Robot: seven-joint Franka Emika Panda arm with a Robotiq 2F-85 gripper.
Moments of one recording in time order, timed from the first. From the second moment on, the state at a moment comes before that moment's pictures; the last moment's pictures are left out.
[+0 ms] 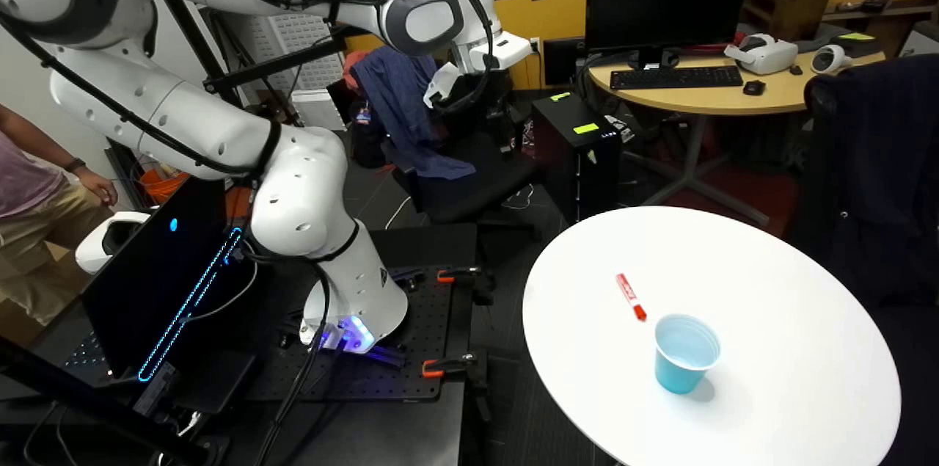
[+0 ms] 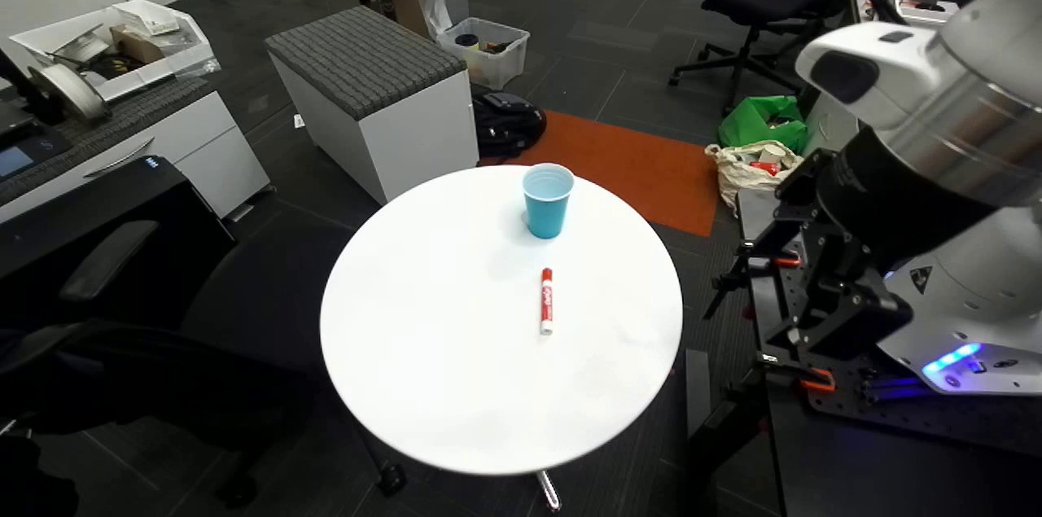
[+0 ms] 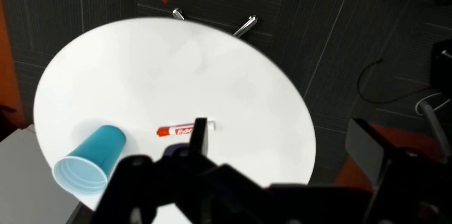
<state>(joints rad) 0.19 -0.71 0.38 -2.77 0.13 2.22 0.42</state>
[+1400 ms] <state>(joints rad) -0.09 -0.55 0.21 -2.74 -0.18 2.39 0.39</state>
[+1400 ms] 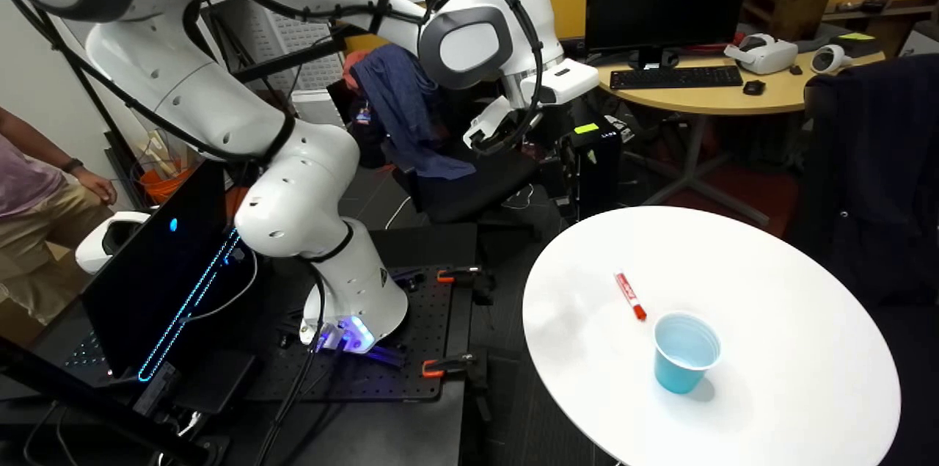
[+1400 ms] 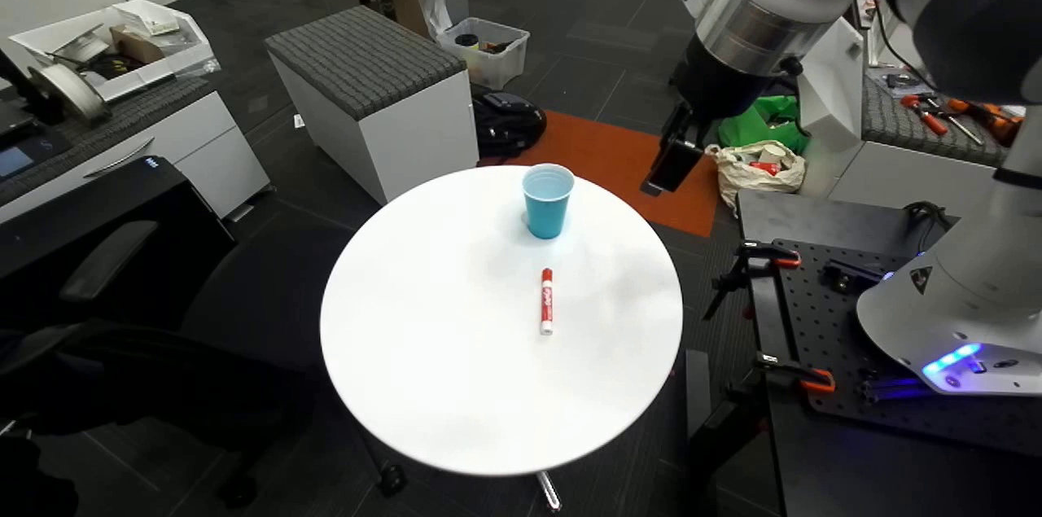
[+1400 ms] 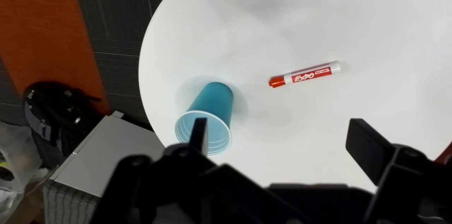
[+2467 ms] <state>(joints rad) -0.12 -0.30 0.18 -2.52 -0.32 2.39 0.40</state>
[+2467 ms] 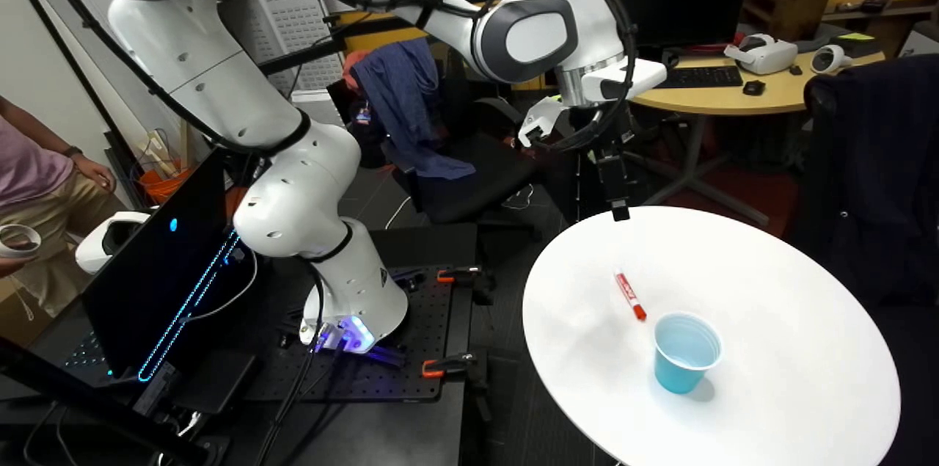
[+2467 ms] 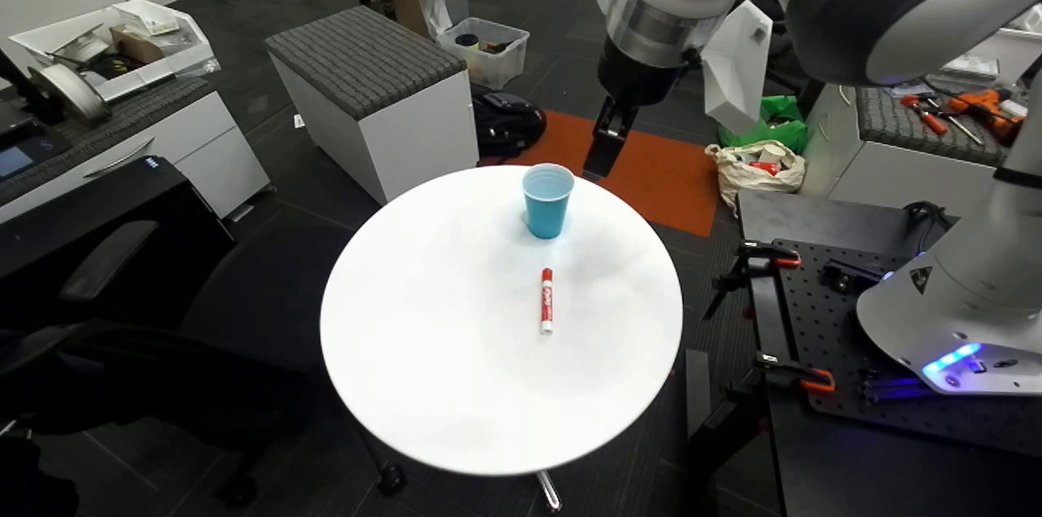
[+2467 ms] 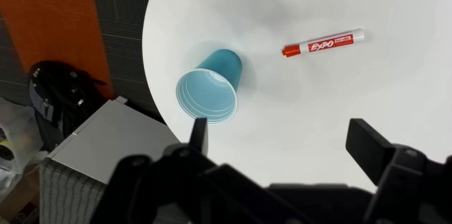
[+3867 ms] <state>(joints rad) -0.06 0.01 0.07 -2.34 -0.35 2.36 0.42</state>
